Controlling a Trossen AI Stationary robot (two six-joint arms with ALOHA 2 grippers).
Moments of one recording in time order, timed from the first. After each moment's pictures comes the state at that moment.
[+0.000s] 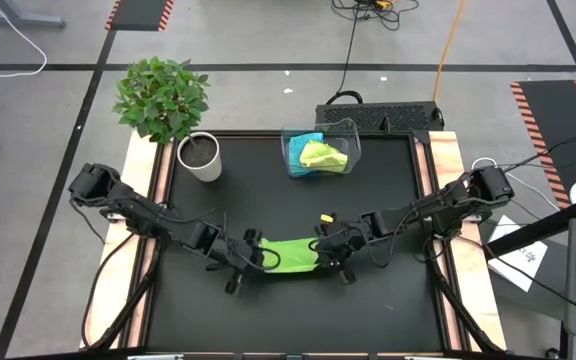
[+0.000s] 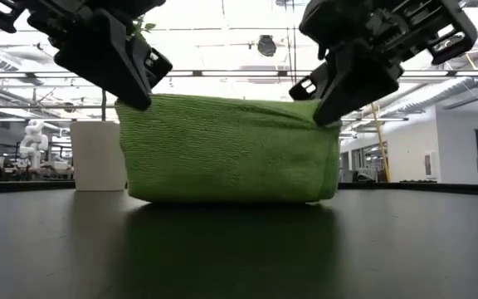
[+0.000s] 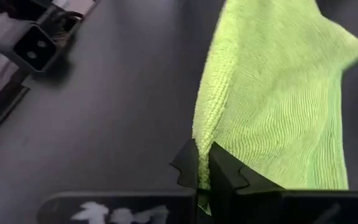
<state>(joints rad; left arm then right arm) -0.39 1.51 0.86 -0.19 -0.01 -0.08 0.23 1.58 0.80 0.01 -0.24 -0.02</state>
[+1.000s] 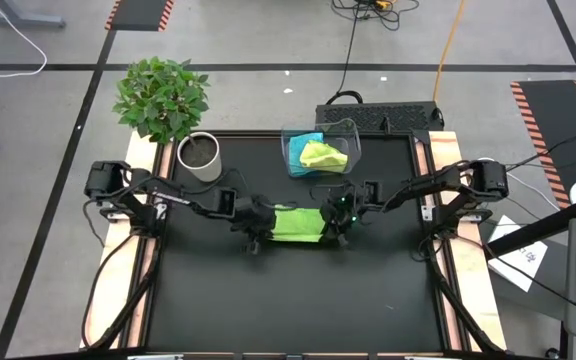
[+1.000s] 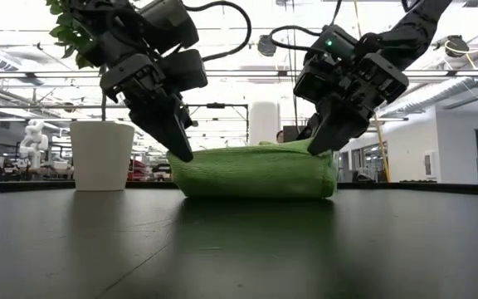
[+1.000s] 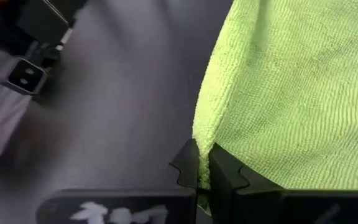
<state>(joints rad) -0.01 1.61 0.86 -0.22 0.20 -0.01 -0.15 1.58 0.66 0.08 -0.59 -0.01</state>
